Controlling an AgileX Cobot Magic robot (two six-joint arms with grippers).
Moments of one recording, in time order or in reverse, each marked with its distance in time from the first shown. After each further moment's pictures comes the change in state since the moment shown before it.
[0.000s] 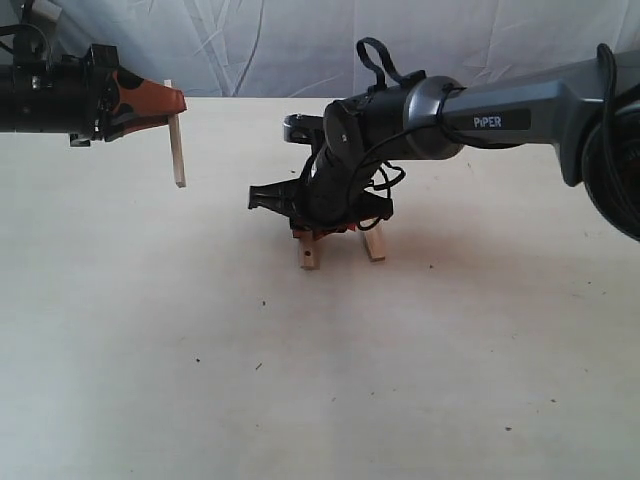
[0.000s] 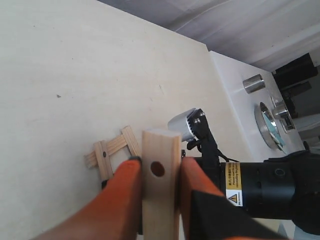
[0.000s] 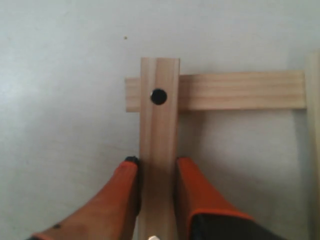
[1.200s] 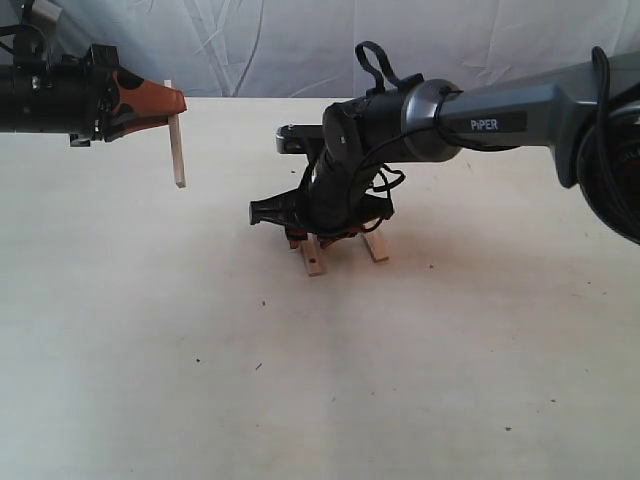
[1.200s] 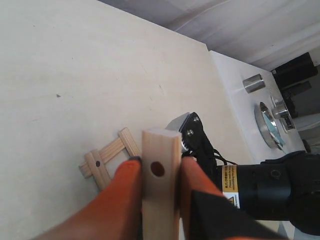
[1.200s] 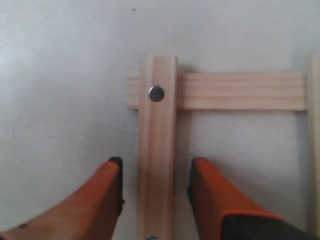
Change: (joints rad) left arm 0.000 0.000 0.000 0.001 0.000 0.000; right arm 0.001 0.008 -0.002 0.007 0.039 -0.129
